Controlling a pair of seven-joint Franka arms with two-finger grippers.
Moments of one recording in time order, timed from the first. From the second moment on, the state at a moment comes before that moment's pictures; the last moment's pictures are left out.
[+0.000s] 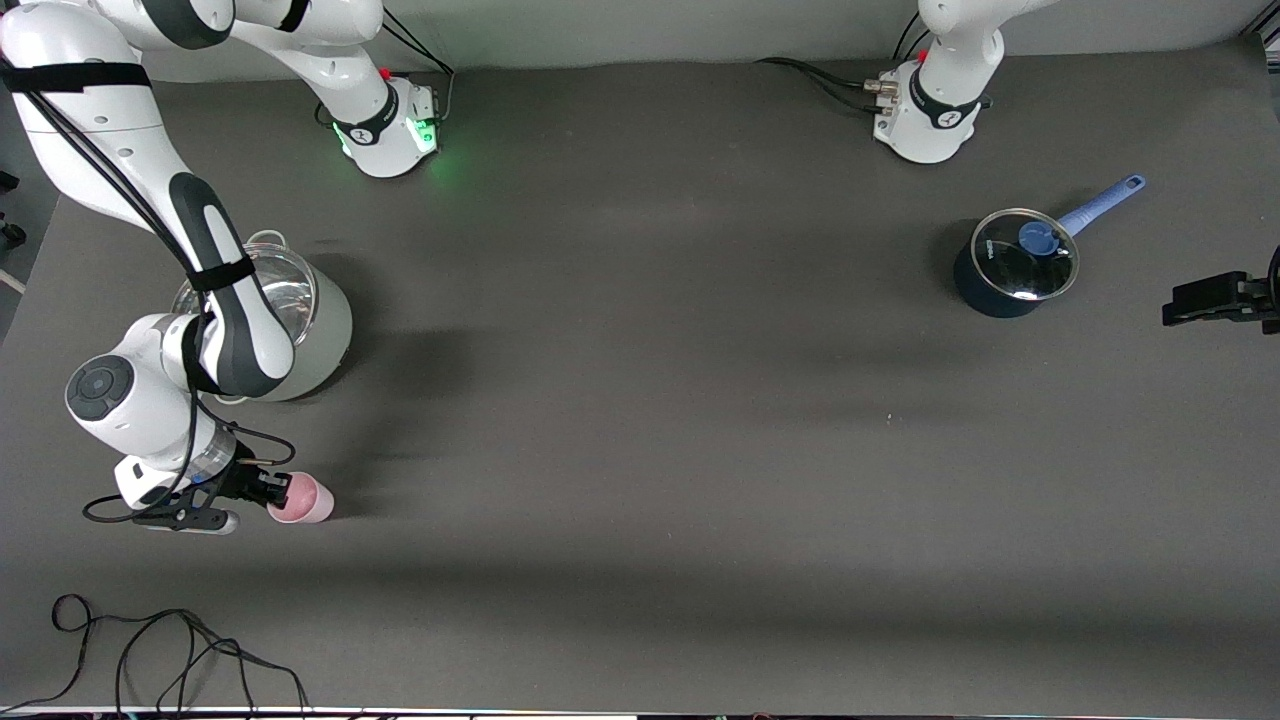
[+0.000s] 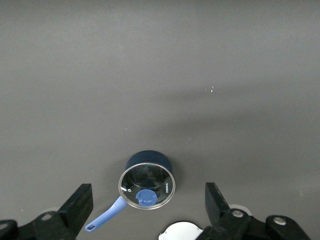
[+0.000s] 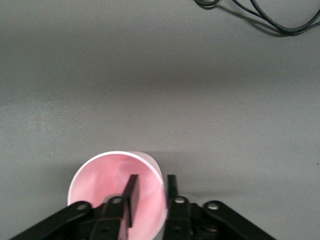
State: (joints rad) left arm 0.37 0.37 -0.44 -1.09 0.14 1.23 0.07; right arm -0.08 0.57 0.00 -1.81 -0.05 2.59 0.04
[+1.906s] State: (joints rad) left arm 0.07 0.30 -0.11 -1.19 0.11 1.24 0.05; right arm -0.06 0.23 0.01 -1.43 -0.02 1.55 -0.07
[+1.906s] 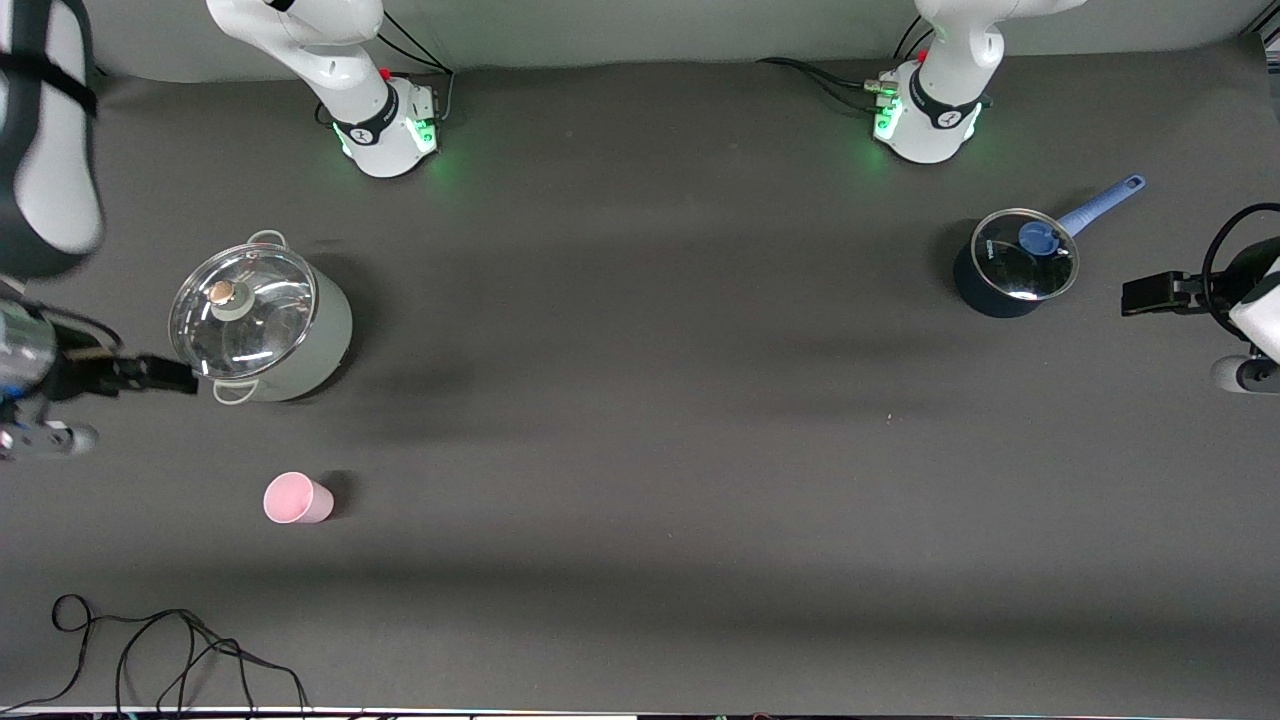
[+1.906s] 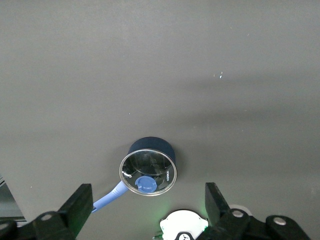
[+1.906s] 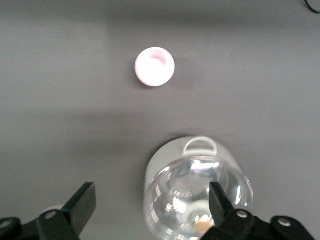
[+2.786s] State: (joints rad) left arm 0.01 0.10 -0.04 -1.51 0.10 1.45 0.06; right arm -0.06 -0.06 -0.01 -1.68 0.00 1.61 -0.07
